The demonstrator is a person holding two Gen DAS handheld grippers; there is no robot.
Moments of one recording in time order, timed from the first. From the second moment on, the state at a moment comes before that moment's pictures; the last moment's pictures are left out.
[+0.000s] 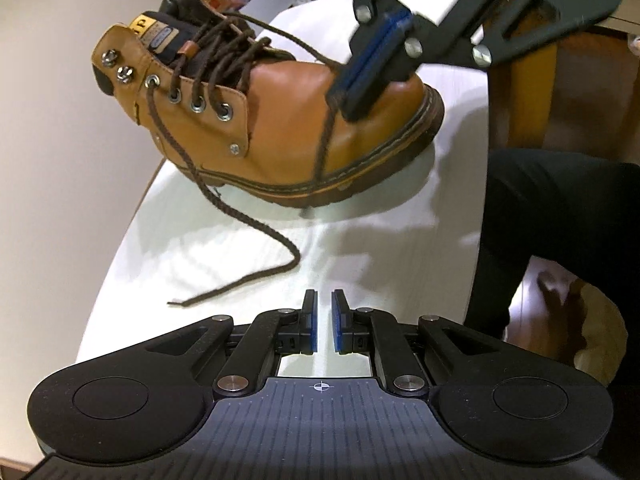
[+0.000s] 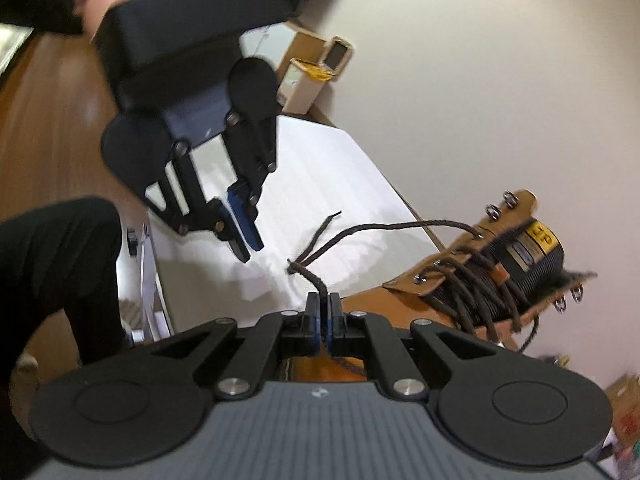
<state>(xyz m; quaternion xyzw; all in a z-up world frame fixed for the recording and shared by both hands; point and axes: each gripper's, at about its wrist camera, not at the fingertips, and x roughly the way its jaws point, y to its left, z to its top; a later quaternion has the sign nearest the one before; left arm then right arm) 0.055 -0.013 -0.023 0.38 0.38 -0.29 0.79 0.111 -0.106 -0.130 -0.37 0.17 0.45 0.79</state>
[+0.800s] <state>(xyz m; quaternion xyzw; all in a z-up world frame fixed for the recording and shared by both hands) 0.069 0.019 0.033 0.26 0.33 -0.27 0.87 0.132 -0.126 -0.102 -0.24 0.21 0.40 0.86</state>
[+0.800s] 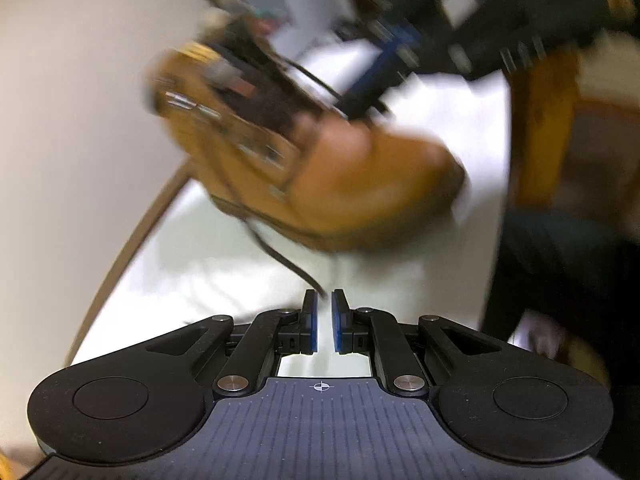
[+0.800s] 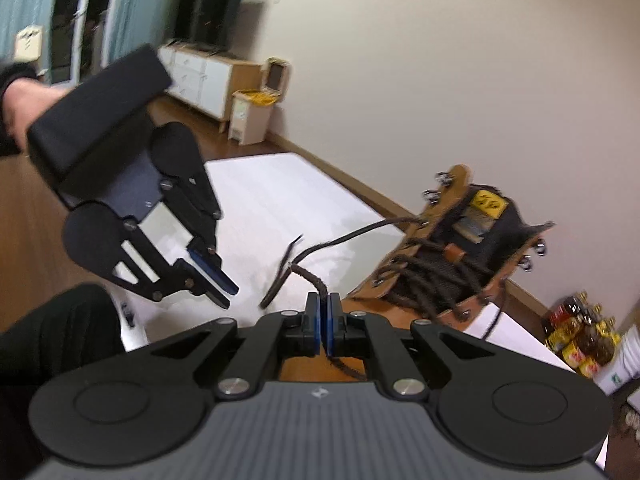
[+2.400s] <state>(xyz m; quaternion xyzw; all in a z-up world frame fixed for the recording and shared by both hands) 0.105 -0.022 0.036 0.45 0.19 -0.35 0.80 0.147 -0.114 -0.089 -0.26 0.20 0.36 0.87</state>
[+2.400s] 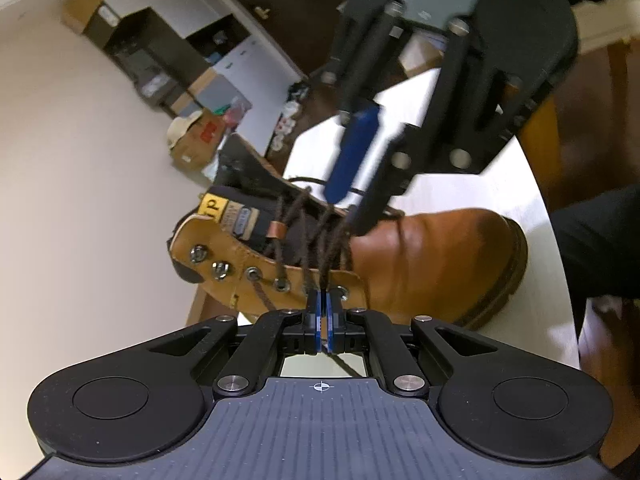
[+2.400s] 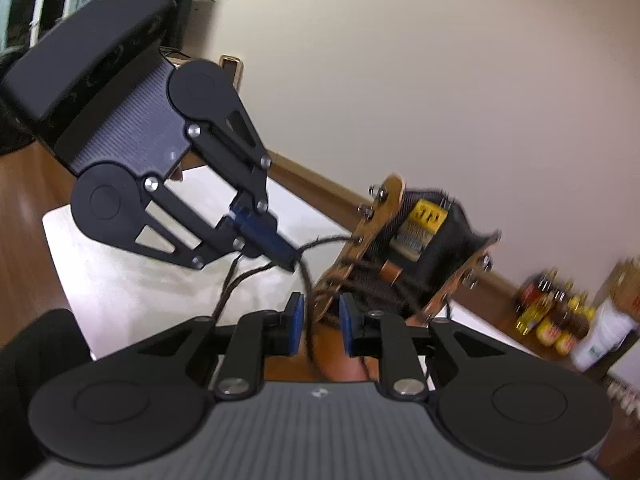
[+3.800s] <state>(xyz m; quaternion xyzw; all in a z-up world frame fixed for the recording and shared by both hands) 0.184 0.034 0.048 0.17 0.23 -0.29 0.91 0.172 -0.044 -0.101 -0.33 0.16 0.25 0.90</state>
